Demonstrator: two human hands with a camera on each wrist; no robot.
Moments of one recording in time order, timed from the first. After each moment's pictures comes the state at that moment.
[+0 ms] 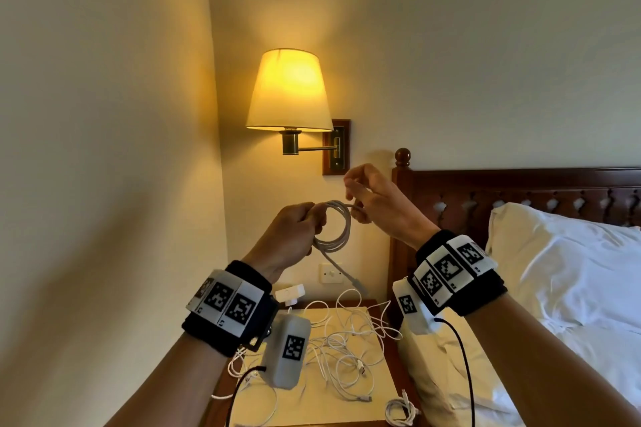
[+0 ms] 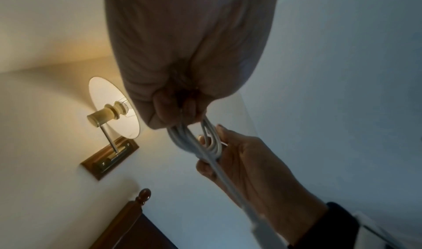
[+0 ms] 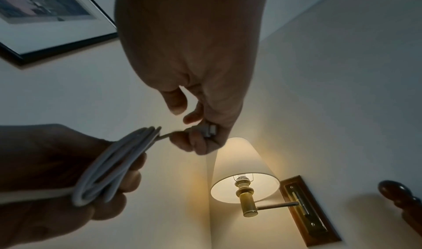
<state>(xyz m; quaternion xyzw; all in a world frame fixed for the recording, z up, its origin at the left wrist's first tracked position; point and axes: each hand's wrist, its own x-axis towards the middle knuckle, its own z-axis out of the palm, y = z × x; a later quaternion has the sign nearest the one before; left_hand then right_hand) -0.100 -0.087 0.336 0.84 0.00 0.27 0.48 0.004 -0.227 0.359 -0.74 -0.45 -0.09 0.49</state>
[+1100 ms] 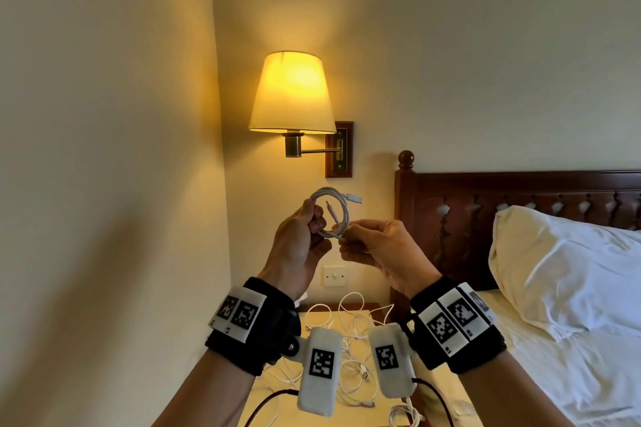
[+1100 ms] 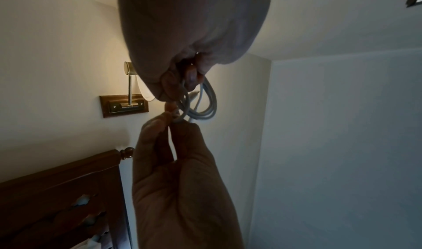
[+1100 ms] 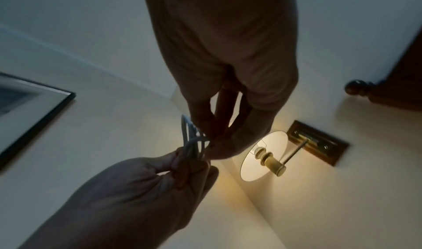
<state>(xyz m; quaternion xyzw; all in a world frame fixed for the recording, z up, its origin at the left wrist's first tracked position) -0.092 -0.104 0.326 0.55 0.04 0.26 0.79 -0.021 -0.222 0.317 -0.61 -0.26 0.12 0.74</state>
